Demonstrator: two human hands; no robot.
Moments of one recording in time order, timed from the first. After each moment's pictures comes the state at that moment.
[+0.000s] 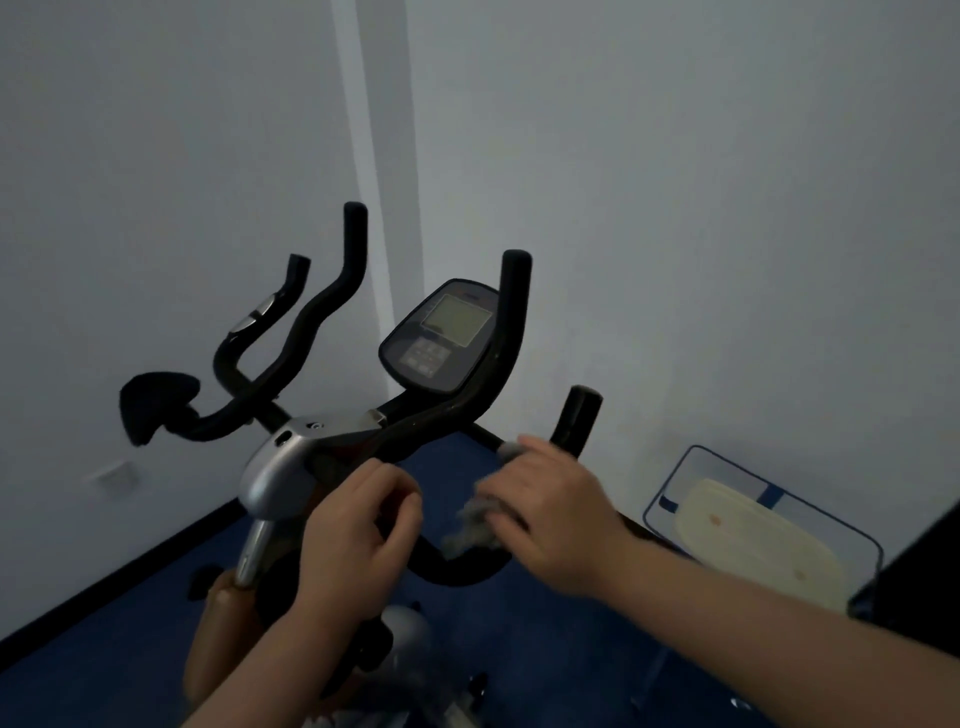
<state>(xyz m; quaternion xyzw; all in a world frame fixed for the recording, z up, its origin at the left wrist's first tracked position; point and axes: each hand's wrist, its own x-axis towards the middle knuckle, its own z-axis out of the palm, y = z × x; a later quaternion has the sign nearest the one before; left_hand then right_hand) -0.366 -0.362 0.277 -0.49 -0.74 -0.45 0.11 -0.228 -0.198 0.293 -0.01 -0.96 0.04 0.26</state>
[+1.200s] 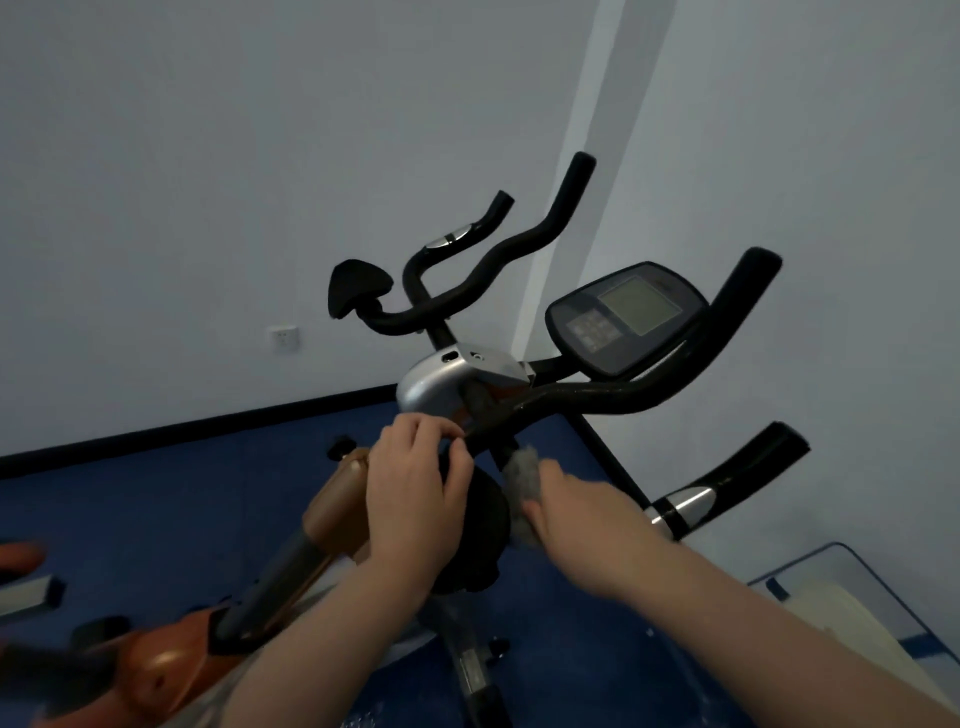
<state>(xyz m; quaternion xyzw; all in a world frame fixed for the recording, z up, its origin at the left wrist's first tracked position) -0.363 -0.402 0.240 -0.18 -0.85 -0.44 0.22 -0.292 -0.253 0.286 -0.07 -0.99 0.05 -0.10</state>
